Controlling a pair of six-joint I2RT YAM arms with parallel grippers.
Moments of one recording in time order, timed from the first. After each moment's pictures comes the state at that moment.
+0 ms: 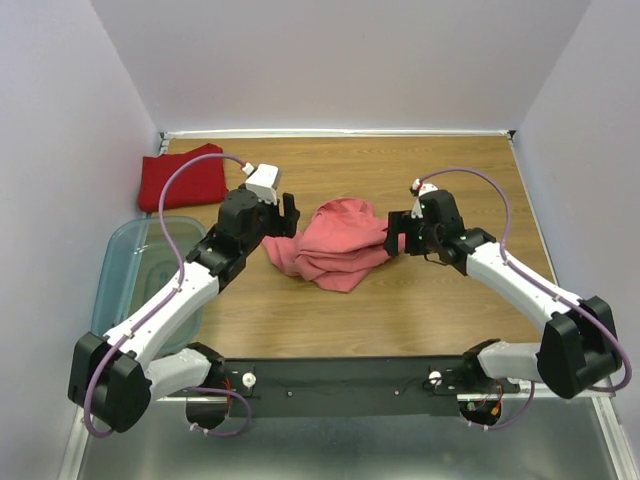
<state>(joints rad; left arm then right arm) -0.50 1.11 0.82 -0.03 -0.06 -0.18 0.43 1.26 0.84 -0.34 0.00 0.29</state>
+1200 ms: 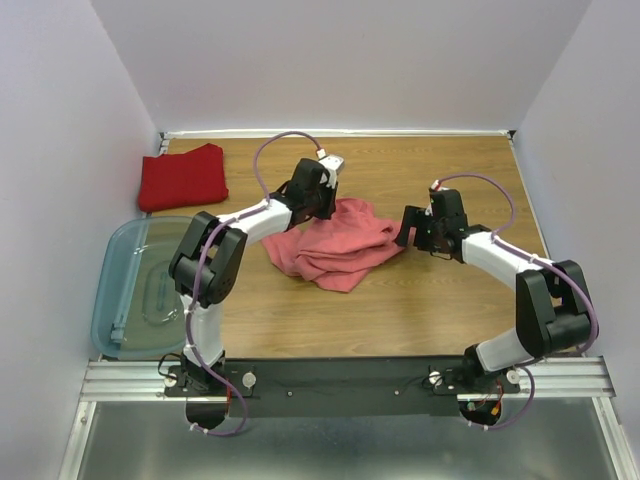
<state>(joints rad) -0.53 1.94 1.31 0.00 0.13 -0.13 0.25 1.48 0.79 -0.16 -0.02 0.38</state>
